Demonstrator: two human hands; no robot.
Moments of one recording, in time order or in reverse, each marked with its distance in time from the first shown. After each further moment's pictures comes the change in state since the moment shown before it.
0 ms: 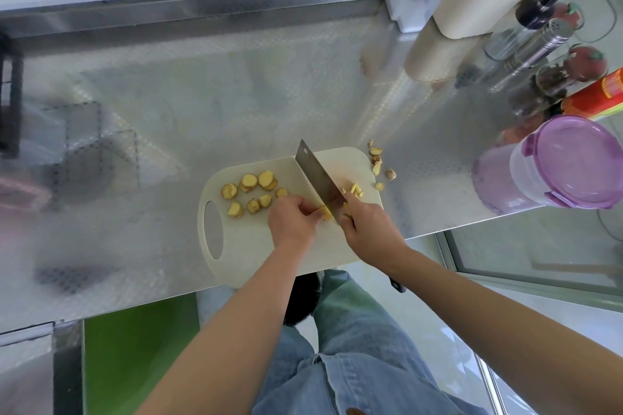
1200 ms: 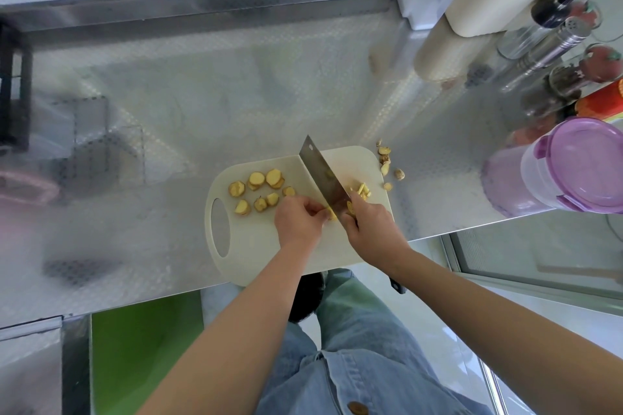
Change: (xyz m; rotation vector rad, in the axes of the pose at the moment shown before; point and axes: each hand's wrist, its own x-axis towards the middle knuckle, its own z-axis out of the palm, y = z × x) left_hand -0.001 -0.001 -0.002 -0.040 -0.012 -0.008; right_hand 0.005 -0.005 0.008 0.008 0.027 0.039
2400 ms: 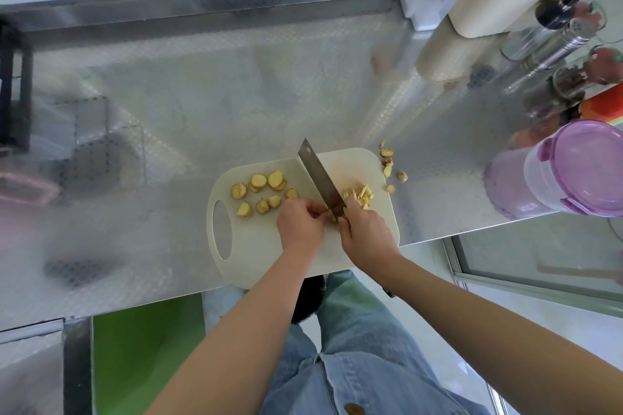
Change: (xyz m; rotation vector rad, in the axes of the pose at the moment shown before) left_hand -0.003 0.004 -0.004 0.012 -0.013 0.013; right_hand 0.001 -0.008 0.013 -0.037 0.003 0.049
